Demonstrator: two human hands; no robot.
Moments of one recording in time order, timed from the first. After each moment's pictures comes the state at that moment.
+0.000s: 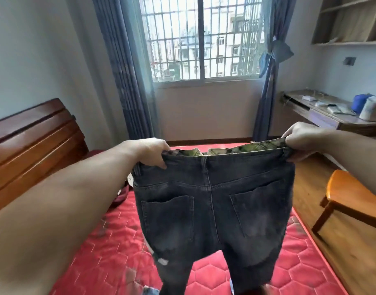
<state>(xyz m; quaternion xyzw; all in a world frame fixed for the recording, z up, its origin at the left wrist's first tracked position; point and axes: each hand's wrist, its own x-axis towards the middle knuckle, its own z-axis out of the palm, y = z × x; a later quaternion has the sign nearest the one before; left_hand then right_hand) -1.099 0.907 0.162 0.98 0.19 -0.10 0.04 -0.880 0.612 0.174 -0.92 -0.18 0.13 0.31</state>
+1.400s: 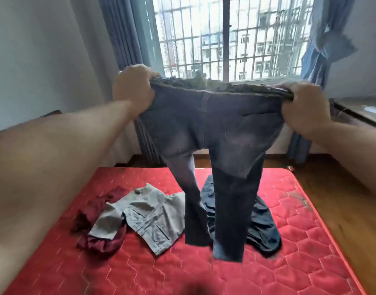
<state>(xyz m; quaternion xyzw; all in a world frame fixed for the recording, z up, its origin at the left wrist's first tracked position) -0.825 1.169 0.266 0.88 0.29 0.36 -0.09 -0.590 0.919 0.202 -0.82 -0.38 -0.27 0.35</state>
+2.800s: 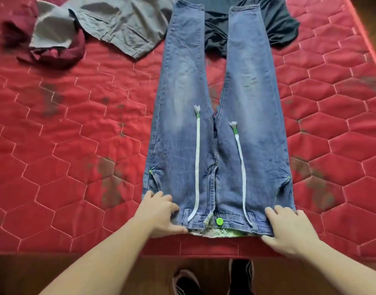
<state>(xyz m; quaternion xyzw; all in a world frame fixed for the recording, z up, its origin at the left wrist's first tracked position) -1.210 0.893 -0.511 0.94 0.13 -0.31 0.09 -1.018 0.609 -0.499 -0.85 -0.40 0.27 -0.19</state>
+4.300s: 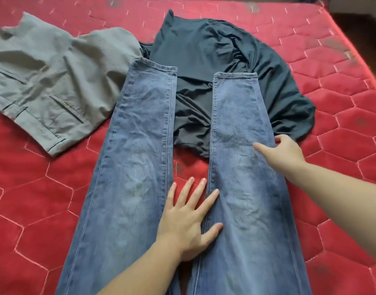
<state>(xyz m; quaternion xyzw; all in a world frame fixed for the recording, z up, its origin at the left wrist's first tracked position) -0.780 1.048 -0.594 0.98 0.14 -0.03 0.12 -0.524 0.952 -0.543 -0.95 -0.05 0.17 0.25</state>
